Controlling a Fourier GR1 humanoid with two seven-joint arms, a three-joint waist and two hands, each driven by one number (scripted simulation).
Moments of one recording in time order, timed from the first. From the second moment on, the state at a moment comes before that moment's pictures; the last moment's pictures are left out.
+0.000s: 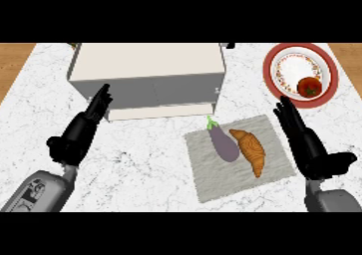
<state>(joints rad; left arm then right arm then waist) -0.25 0.42 -0.35 -1.44 0.24 0.20 -0.09 -0.10 -0.26 0.11 -1.41 -0.20 0.00 -0.18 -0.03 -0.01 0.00</state>
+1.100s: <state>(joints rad) -0.05 0.42 -0.34 -1.36 0.23 0.17 0.00 0.01 -0.51 0.06 -1.61 0.13 -0.17 0.02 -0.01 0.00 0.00</state>
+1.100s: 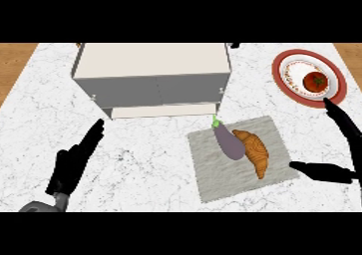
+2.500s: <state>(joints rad) -0.08 0.38 -0.31 -1.31 0.18 0.13 0.00 -0.39 -0.25 0.58 -1.50 0.87 0.21 1.07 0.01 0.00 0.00</state>
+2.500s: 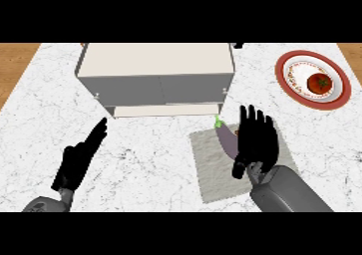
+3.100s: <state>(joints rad) -0.06 0.36 -0.27 -1.33 0.15 0.10 0.01 -0.37 -0.17 0.54 -1.40 1.04 0.23 1.07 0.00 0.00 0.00</state>
